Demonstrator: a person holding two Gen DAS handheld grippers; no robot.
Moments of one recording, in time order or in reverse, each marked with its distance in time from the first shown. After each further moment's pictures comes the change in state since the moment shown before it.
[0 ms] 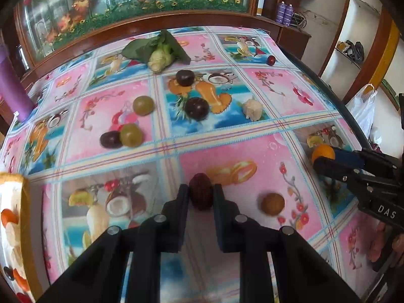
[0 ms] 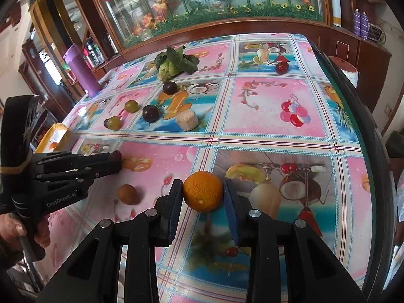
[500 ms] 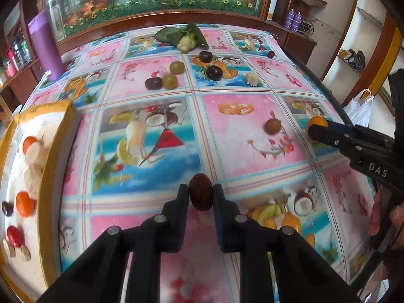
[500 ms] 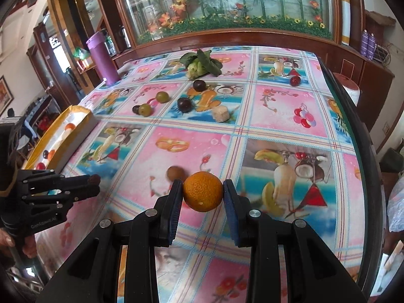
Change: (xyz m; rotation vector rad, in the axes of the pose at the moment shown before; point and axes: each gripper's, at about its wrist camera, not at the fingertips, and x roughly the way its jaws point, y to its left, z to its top) left arm -0.066 0.018 -0.079 -0.090 -0.001 -0.001; right arm -0.032 0.049 -0.025 -0.098 -0.014 -0.023
